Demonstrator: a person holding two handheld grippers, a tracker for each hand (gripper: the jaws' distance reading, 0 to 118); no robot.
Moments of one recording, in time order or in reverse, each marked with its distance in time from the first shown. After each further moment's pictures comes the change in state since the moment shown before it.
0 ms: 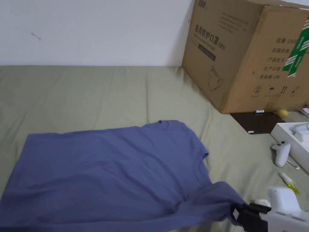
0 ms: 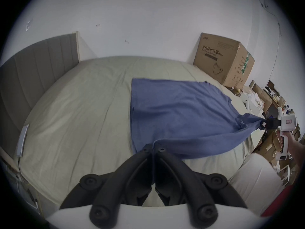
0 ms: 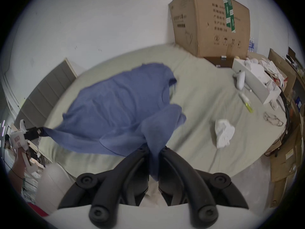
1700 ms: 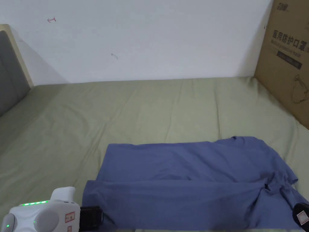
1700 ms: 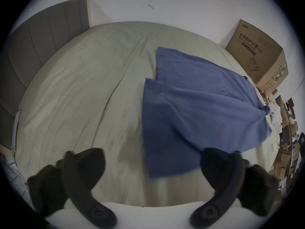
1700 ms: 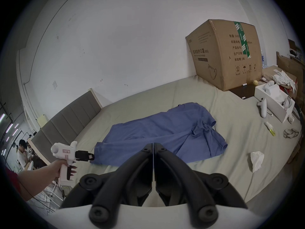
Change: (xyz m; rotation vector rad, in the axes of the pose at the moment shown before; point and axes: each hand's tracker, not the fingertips) left arm -0.048 0.013 -0.171 -0.351 0.202 0.145; right arm -0.090 0.013 0.009 0.262 0.173 -0.017
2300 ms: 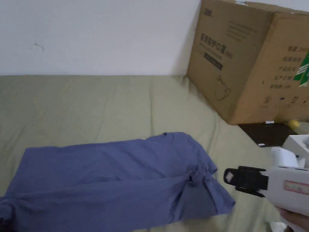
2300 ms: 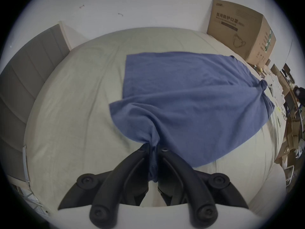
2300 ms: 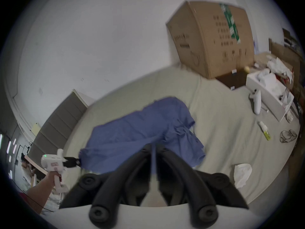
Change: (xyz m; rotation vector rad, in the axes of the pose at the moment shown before) left arm 0.039 0.007 0.035 0.062 -0.020 -0.240; right arm 0.115 0.075 -0.072 -0.260 -0.087 -0.124
